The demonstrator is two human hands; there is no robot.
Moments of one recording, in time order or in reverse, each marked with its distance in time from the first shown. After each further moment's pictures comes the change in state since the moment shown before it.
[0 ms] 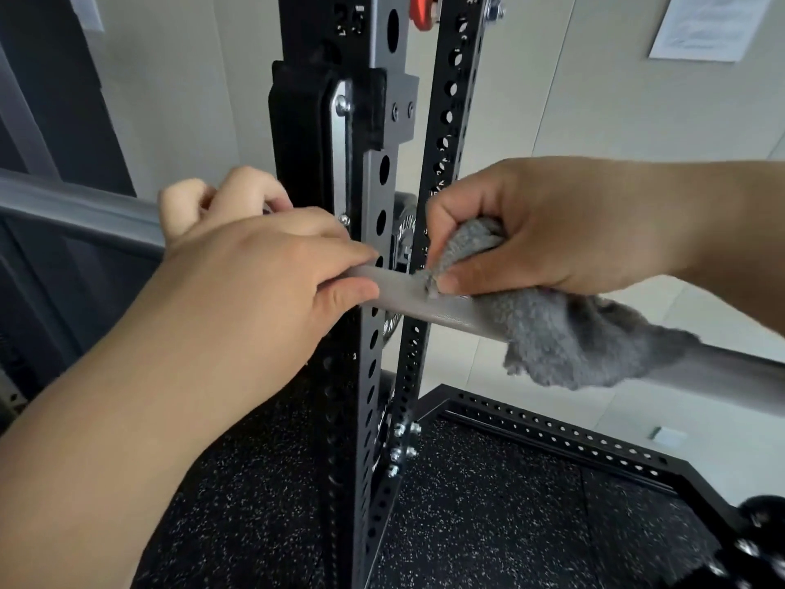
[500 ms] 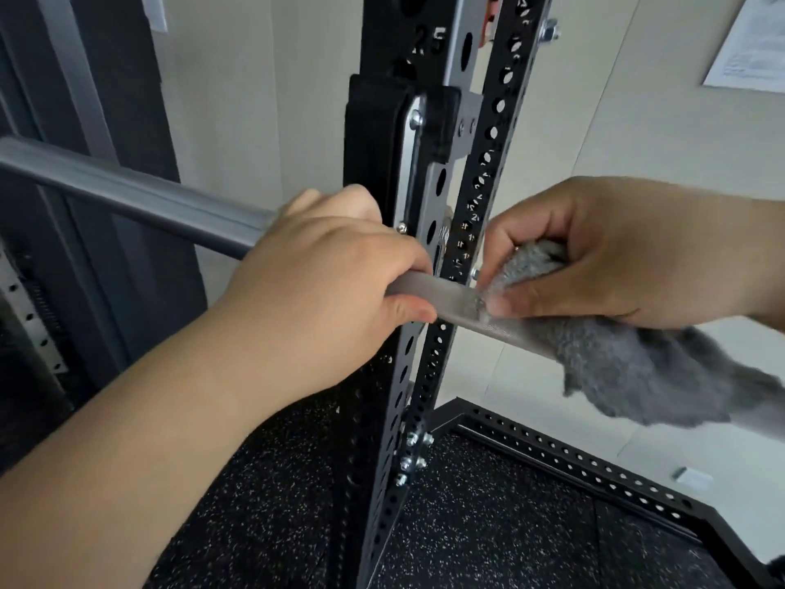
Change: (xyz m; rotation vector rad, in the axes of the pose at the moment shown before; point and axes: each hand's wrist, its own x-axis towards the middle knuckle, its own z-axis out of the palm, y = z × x) left_hand 0.008 -0.002 -0.002 -0.104 -0.046 0.057; right_hand 0.000 -0.018 0.003 -0.076 0.004 -0.004
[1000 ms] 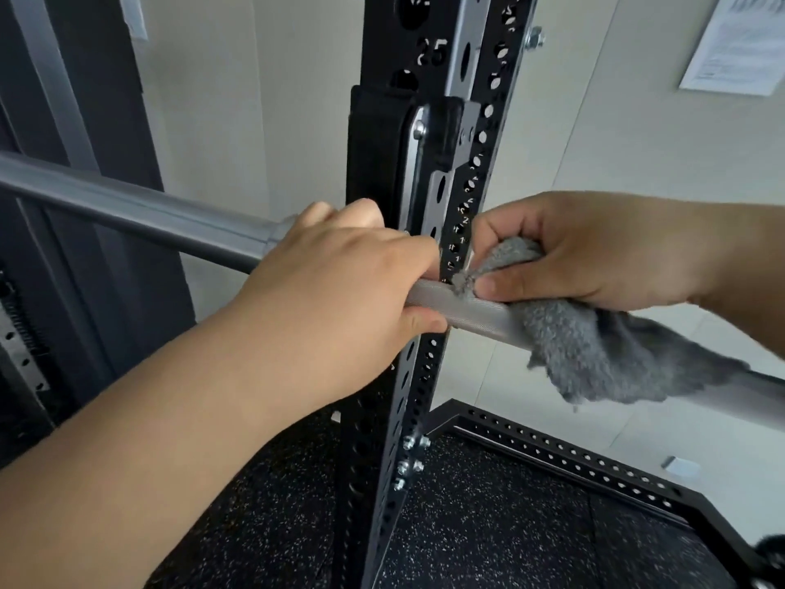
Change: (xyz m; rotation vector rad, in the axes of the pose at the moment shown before) left_hand 0.004 0.000 -0.005 0.036 -0.100 0.021; right_hand 0.019 0.020 -0.002 0.209 0.001 0.017
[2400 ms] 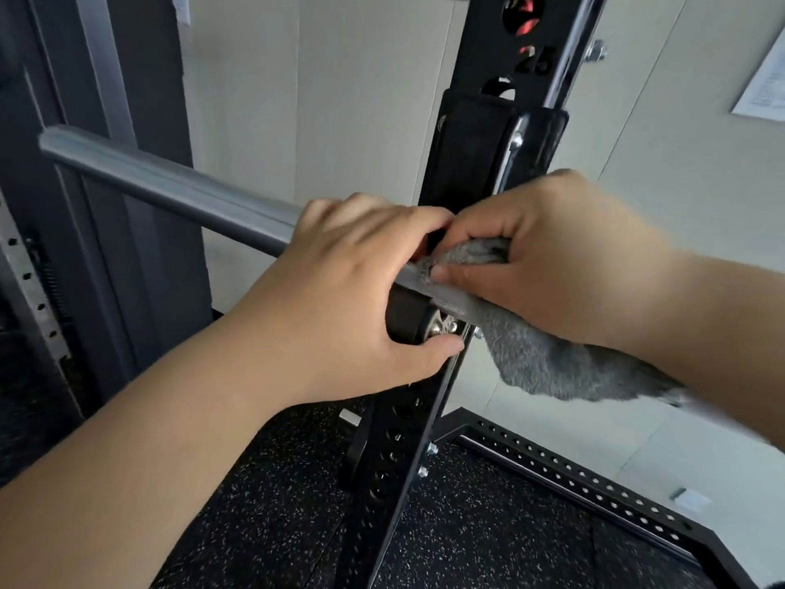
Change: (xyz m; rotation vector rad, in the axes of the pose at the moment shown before) left_hand -0.026 -0.055 0.012 -0.222 0.118 -0.046; right_hand 0.052 -0.045 0.057 -0.460 0.385 -0.243
